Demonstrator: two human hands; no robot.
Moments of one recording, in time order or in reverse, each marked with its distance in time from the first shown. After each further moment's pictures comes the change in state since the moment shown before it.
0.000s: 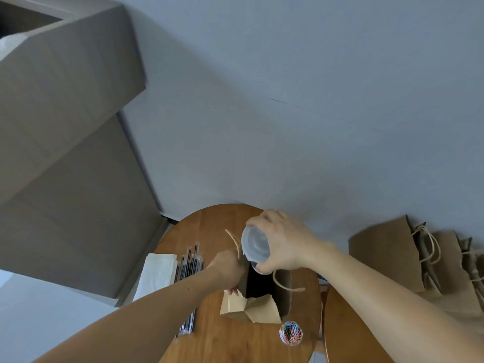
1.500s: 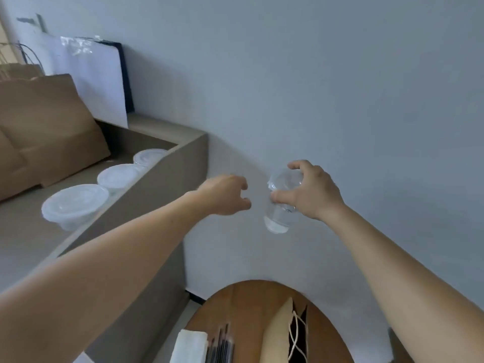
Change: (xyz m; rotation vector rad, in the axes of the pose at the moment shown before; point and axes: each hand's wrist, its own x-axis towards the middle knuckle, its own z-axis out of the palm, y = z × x) left_hand -0.149 0.077 -0.298 0.546 0.755 0.394; right_hand 0.048 -0.094 -0.220 0.389 0.690 0.252
